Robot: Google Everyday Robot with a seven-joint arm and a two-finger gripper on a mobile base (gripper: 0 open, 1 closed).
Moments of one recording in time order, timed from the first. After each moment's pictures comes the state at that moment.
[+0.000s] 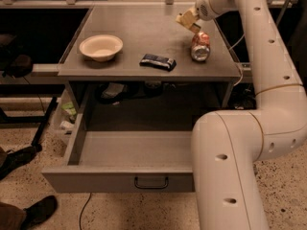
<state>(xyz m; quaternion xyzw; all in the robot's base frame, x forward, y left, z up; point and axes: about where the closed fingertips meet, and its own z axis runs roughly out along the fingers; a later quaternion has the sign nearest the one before) 0.877 -0.144 0.930 -0.38 0.80 0.07 0.46</state>
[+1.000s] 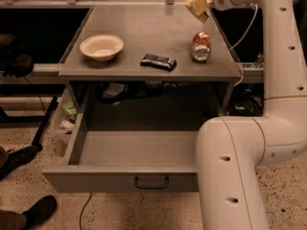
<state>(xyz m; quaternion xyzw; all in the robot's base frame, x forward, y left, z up) 0.854 -0.173 0.983 -0.35 0.77 0.10 0.52</state>
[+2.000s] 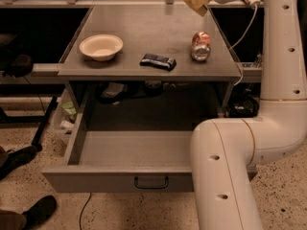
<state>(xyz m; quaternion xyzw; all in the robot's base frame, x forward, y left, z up) 0.823 -0.158 1.013 -0.37 0.76 0.09 0.53</state>
